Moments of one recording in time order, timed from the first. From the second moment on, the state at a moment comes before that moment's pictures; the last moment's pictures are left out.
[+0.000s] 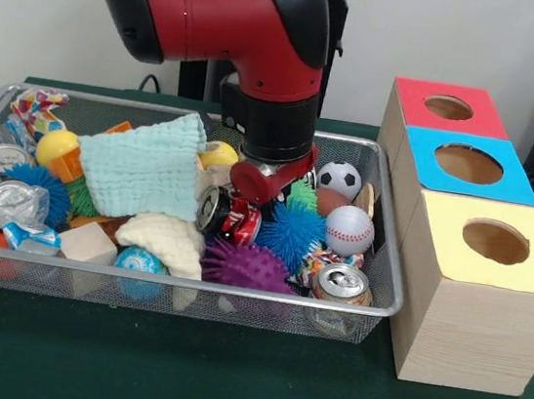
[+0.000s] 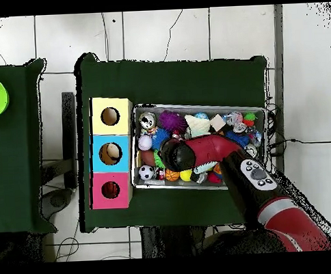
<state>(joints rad) -0.60 -0.44 0.44 1.68 -0.62 0.43 0.96</state>
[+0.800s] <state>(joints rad) -0.69 -0.45 0.50 1.71 -0.62 0.43 0.96</state>
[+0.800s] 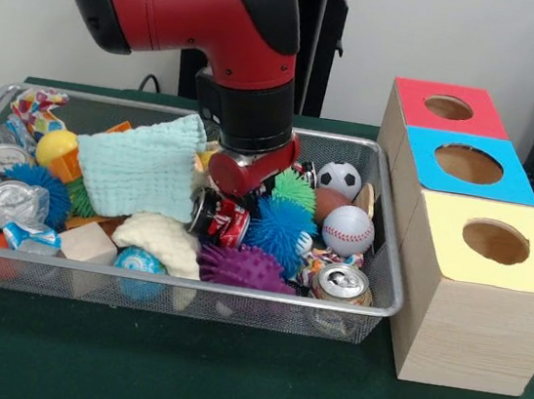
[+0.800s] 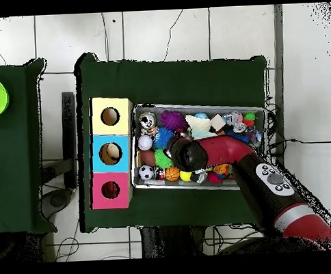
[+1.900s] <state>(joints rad) -0.88 -0.53 0.60 1.73 -0.62 0.57 0.95</state>
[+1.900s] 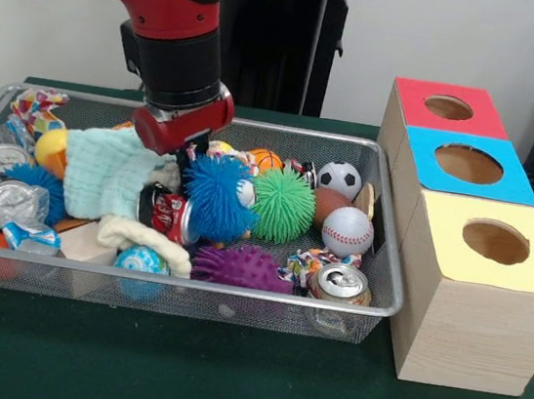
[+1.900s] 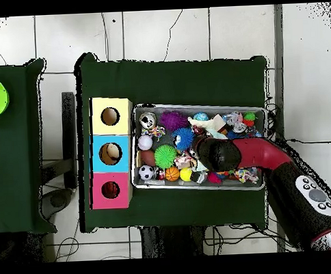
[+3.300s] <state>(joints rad) -0.87 -0.61 0.63 1.66 -0.76 0.88 0.82</state>
